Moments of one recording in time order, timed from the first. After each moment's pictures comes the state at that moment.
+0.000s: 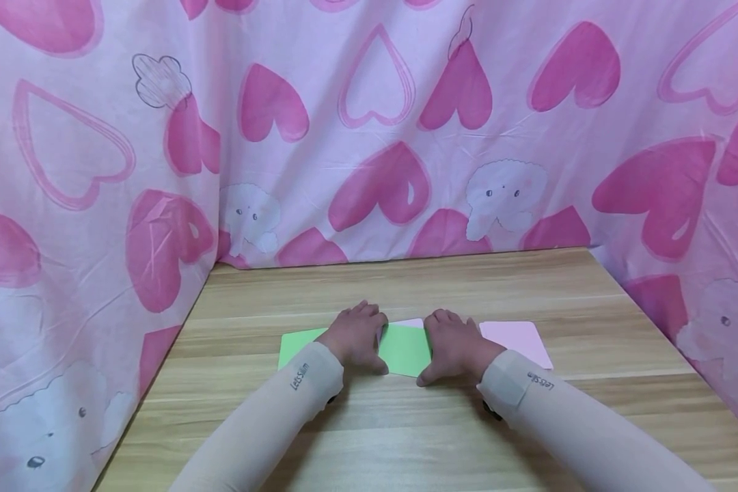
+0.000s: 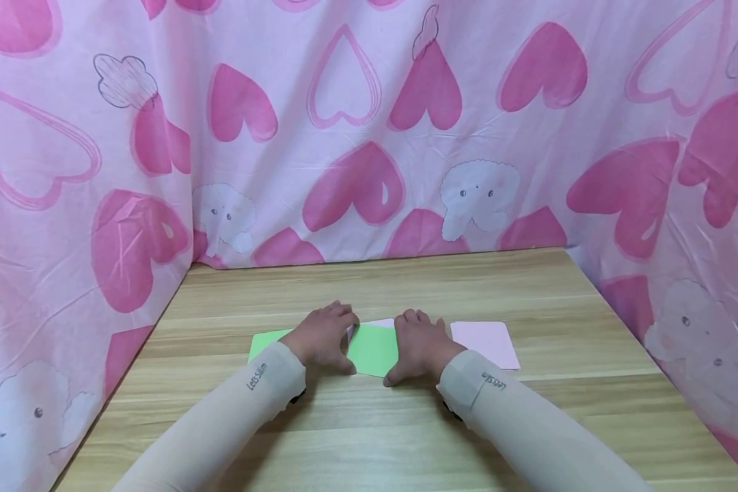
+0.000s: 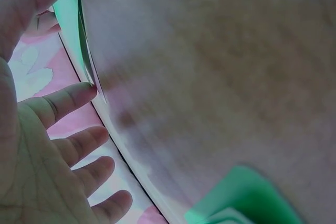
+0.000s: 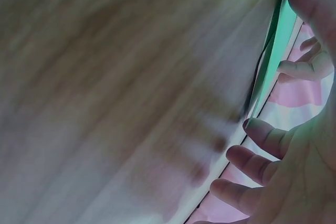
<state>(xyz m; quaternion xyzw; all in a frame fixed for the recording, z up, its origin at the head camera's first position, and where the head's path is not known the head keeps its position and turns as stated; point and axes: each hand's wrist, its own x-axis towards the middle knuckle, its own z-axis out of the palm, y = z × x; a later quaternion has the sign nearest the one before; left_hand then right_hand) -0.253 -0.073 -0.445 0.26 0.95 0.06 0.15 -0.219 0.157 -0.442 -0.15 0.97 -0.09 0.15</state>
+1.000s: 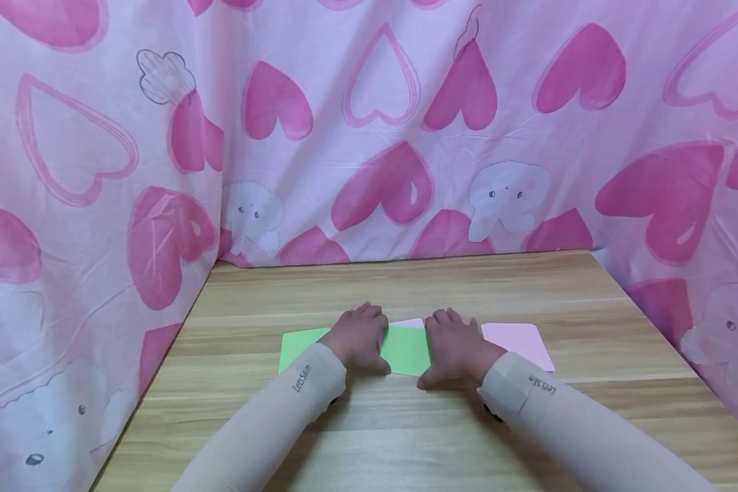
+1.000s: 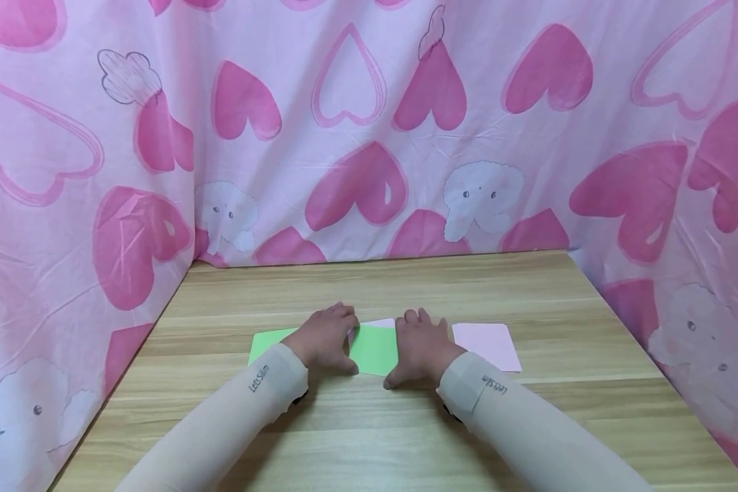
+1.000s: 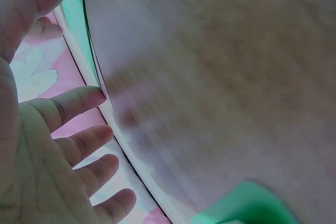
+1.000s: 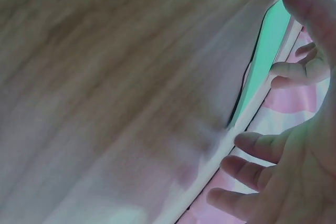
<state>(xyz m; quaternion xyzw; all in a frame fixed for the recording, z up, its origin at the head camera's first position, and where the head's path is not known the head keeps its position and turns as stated) -0.250 -0.072 -0.444 0.27 0.95 0.06 0.14 -0.214 0.150 -0.439 -0.16 0.98 -0.06 0.13</state>
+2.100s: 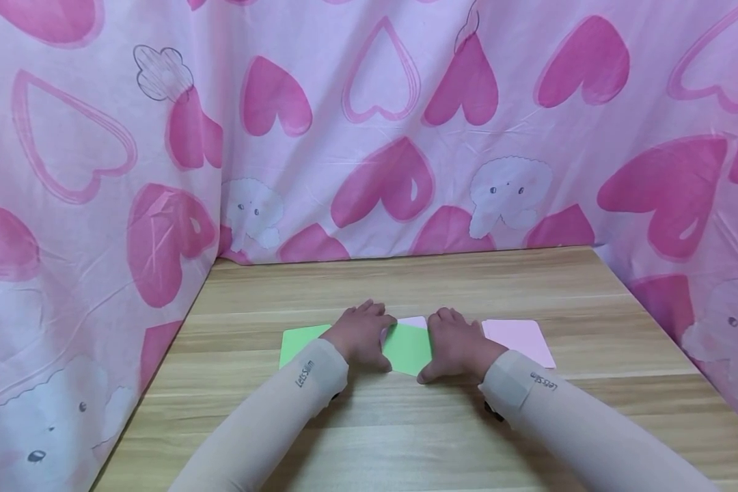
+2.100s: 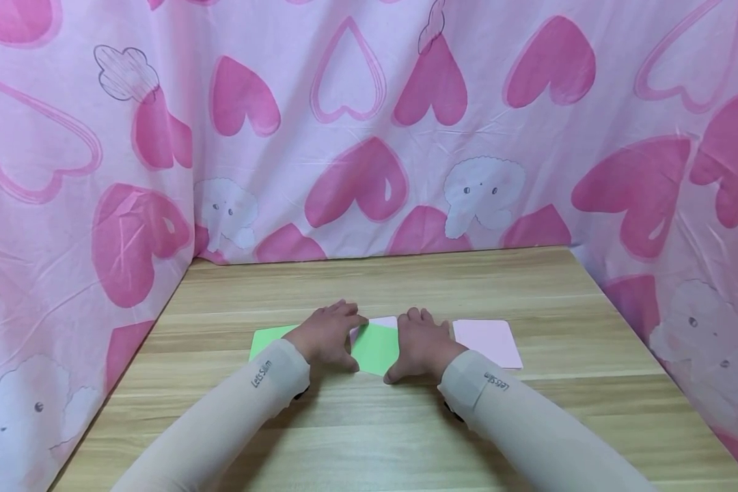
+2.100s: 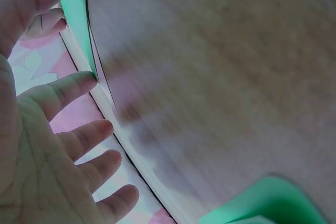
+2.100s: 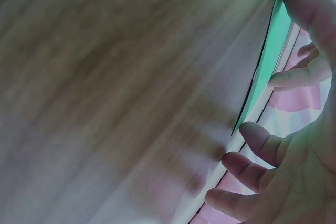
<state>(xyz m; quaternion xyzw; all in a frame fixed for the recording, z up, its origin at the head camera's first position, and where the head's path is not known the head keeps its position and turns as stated) -0.249 -0.069 -0.440 0.27 0.95 0.06 0.17 -0.218 0.153 -0.442 -0.13 0.98 -0.09 0.15</state>
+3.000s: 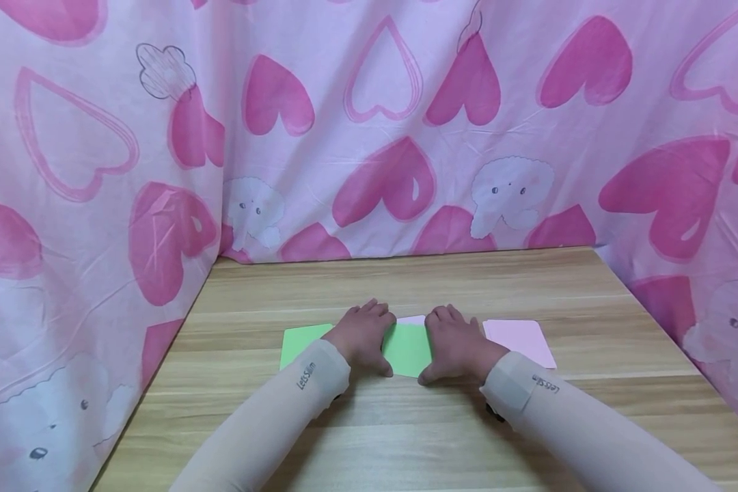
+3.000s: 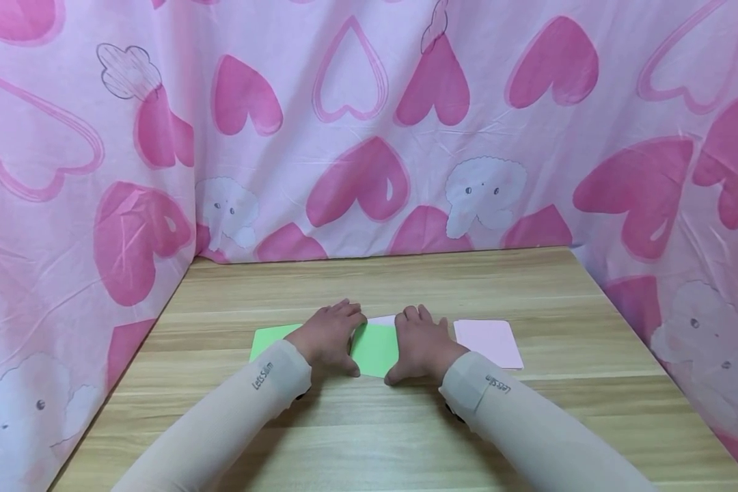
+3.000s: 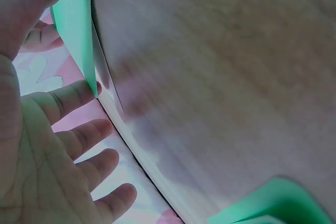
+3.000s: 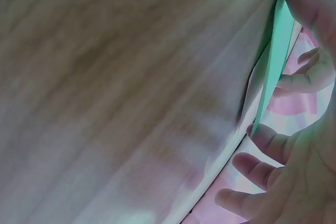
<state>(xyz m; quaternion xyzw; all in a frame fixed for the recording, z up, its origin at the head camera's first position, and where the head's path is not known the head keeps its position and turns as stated) -0.246 -0.068 -0.439 0.29 0.94 0.04 0.15 -0.216 0.152 -0.443 -0.16 0.98 -0.08 0.12</state>
